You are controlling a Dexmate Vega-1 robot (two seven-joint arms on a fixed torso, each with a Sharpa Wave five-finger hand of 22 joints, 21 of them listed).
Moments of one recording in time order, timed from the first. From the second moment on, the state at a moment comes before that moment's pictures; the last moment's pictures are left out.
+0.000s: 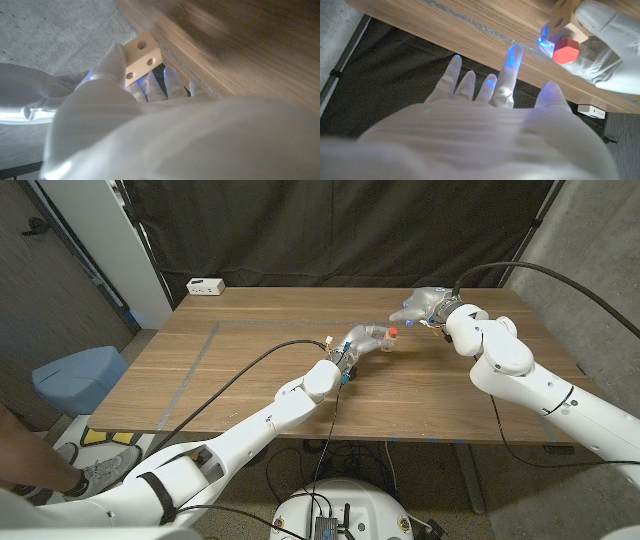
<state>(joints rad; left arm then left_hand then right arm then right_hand) 0.62 0.23 0.80 -1.25 -0.06 -0.14 0.20 0.96 0.07 0.38 -0.25 0.24 0.86 -0.18 0.22 0.20 0.90 -0.21 0.16 0.45 0.49 -0.05 0.22 0.20 0.11 0.14 0.20 0.18 -0.75 -0.89 -0.58 -2.13 -0.76 -0.67 0.37 0.48 -0.02 0.22 -0.08 0.20 1.10 -0.05 0.35 0.18 0.53 -0.14 0.18 0.18 0.40 -0.04 0.20 0.18 0.60 0.11 0.19 0.17</state>
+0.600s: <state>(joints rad) 0.63 0.23 0.79 -1.27 -0.09 -0.14 0.19 0.95 0.06 0.37 -0.24 0.23 0.86 -0.18 0.22 0.20 0.91 -0.20 0.16 0.45 0.49 -0.05 0.22 0.20 0.11 0.14 0.20 0.18 -0.82 -0.89 -0.53 -2.14 -0.55 -0.71 0.14 0.48 -0.01 0.22 -0.09 0.20 1.02 -0.07 0.30 0.19 0.50 -0.11 0.18 0.18 0.39 -0.03 0.20 0.18 0.61 0.12 0.19 0.17</state>
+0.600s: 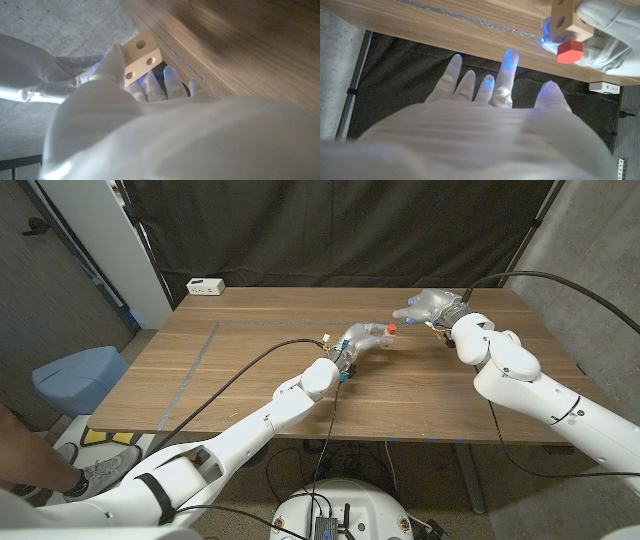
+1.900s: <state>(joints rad) 0.64 0.24 0.77 -1.29 -0.12 -0.13 0.19 0.93 0.04 0.36 -0.21 0.22 0.86 -0.19 0.21 0.20 0.92 -0.19 0.16 0.45 0.49 -0.05 0.22 0.20 0.11 0.14 0.20 0.18 -0.97 -0.83 -0.41 -2.08 -0.15 -0.57 -0.23 0.48 0.01 0.23 -0.11 0.19 0.90 -0.06 0.22 0.19 0.45 0.03 0.19 0.19 0.38 0.01 0.20 0.19 0.61 0.15 0.19 0.17</state>
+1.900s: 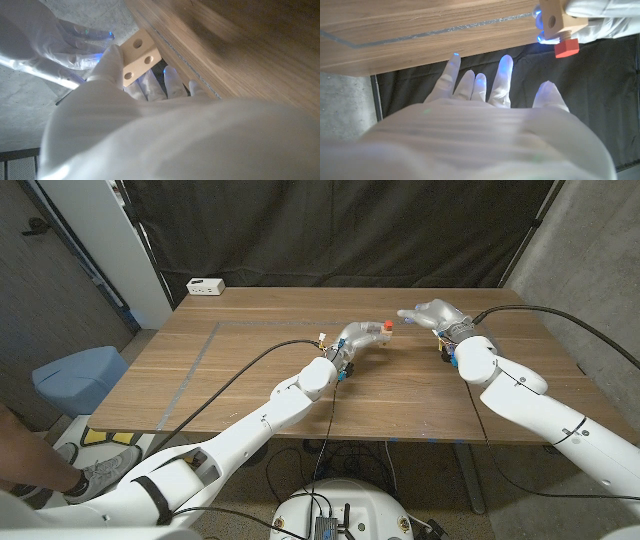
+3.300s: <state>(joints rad) 0.62 0.23 0.77 -1.27 -0.17 -0.11 0.14 0.91 0.02 0.37 -0.18 0.22 0.86 -0.18 0.20 0.20 0.94 -0.20 0.17 0.45 0.49 -0.05 0.22 0.20 0.10 0.14 0.20 0.18 -1.07 -0.76 -0.31 -1.97 0.24 -0.23 -0.33 0.42 0.05 0.21 -0.11 0.18 0.62 -0.06 0.17 0.18 0.23 0.06 0.17 0.18 0.19 0.13 0.18 0.19 0.47 0.22 0.18 0.17</state>
